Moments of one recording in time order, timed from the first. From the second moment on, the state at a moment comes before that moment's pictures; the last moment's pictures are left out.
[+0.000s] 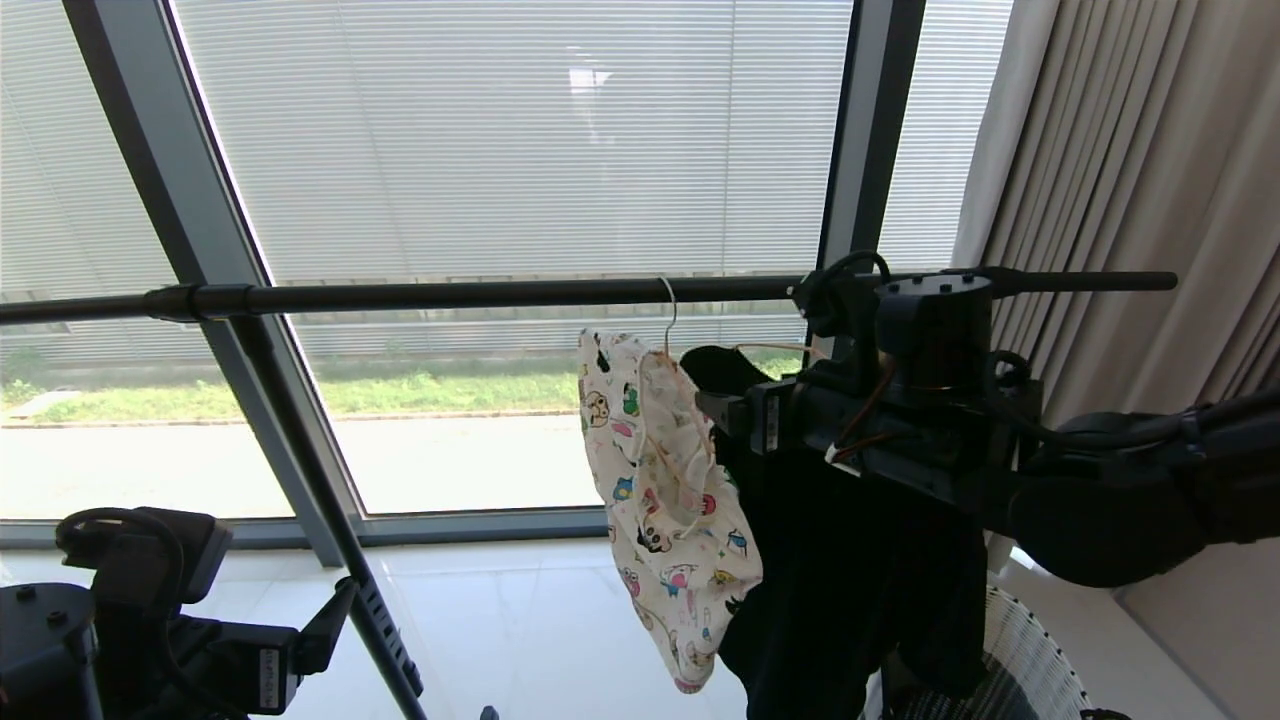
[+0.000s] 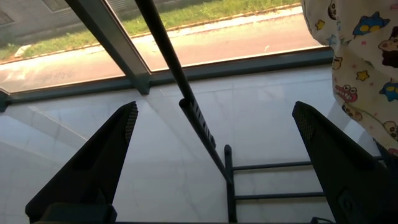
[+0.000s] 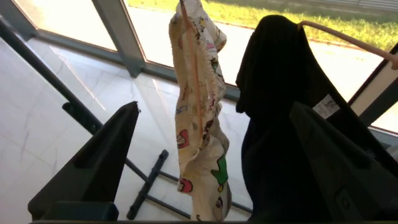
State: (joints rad) left arm -0.33 1.27 -0.06 -0.81 0.46 0.12; right arm 0.76 1.86 -1.09 -0.54 -0.10 0.22
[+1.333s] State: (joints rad) left arm -0.02 1.15 -0.03 -0.81 0.50 0.14; right arm 0.11 0.68 -0.64 0.23 -0.11 0.00
